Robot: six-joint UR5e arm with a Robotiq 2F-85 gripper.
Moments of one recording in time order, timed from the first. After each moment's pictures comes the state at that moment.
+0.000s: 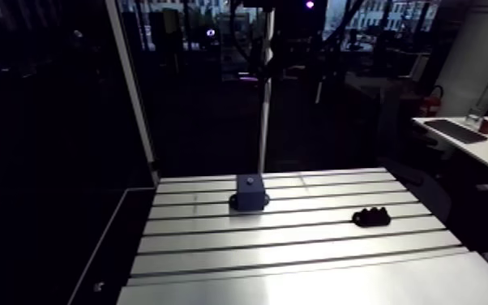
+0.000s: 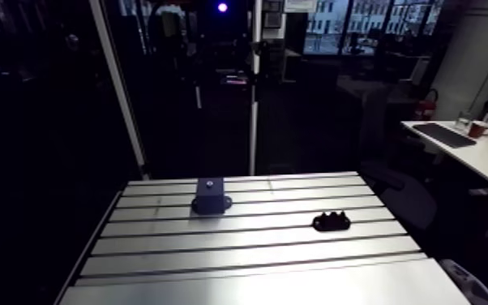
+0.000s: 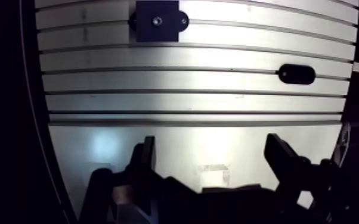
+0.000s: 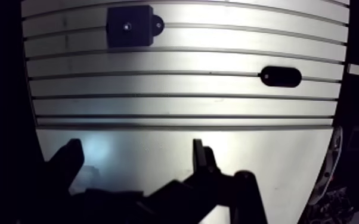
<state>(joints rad) -0.11 -1.47 1.49 -1.56 -1.59 -1.70</state>
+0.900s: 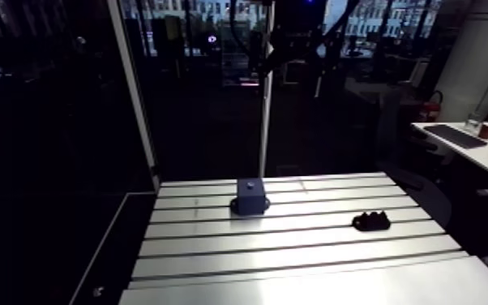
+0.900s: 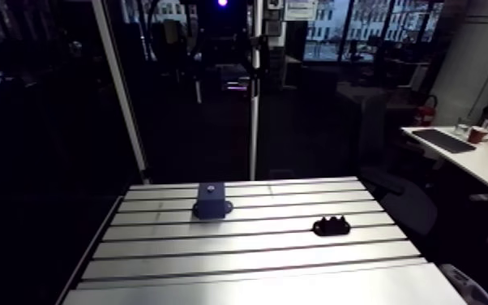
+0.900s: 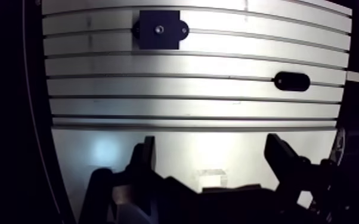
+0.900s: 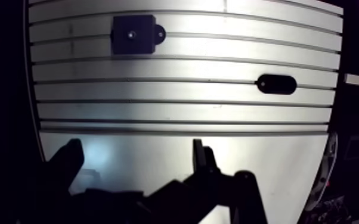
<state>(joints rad) -0.11 -1.49 1.48 -1.57 -1.58 -1.71</state>
